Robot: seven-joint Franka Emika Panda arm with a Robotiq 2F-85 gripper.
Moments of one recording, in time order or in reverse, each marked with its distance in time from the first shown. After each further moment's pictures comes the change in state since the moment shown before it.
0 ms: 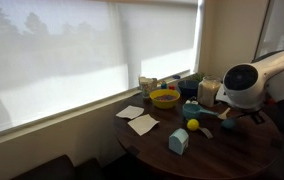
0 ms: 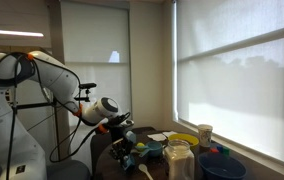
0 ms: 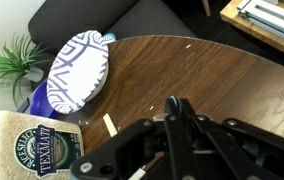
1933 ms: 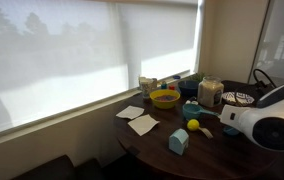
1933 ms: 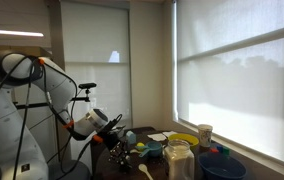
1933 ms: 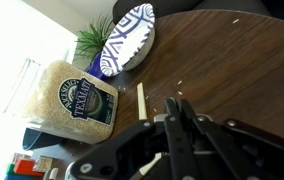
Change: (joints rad) arm 0.106 0.053 0.079 -0.132 -0.314 0.053 0.215
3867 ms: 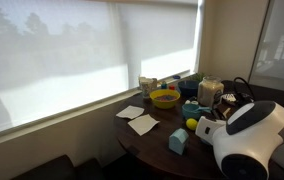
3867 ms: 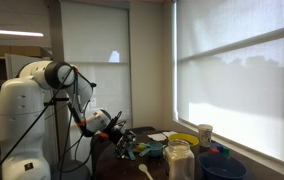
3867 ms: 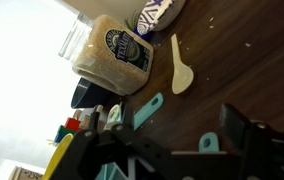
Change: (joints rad) arm 0.074 0.343 0.073 0.279 -0.104 -0.205 0.198
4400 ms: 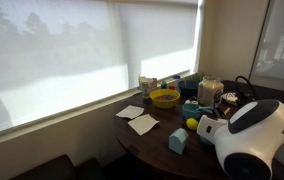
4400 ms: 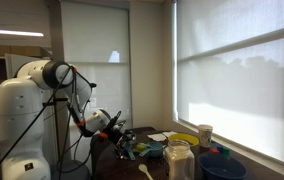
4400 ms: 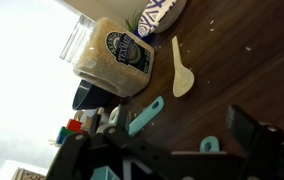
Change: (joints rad) arm 0.001 -0.019 0.000 -0.012 0.000 0.003 -0.001
